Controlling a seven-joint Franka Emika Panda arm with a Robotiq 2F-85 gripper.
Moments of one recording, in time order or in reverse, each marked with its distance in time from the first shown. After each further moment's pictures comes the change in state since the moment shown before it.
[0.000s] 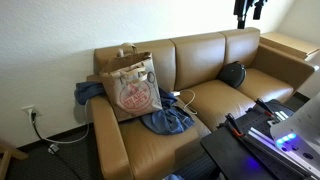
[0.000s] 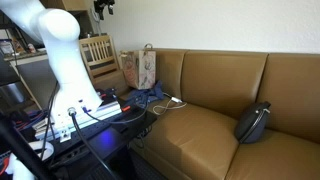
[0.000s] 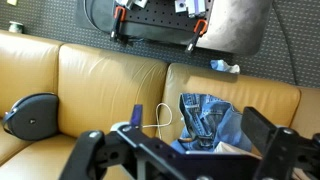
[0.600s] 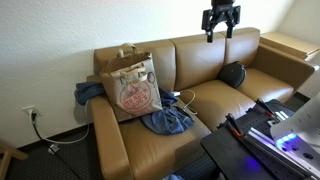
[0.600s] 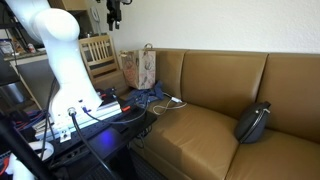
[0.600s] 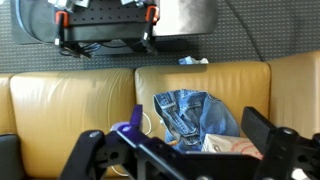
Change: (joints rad) arm -0.013 0.278 -0.015 0.061 0.134 0.172 0.203
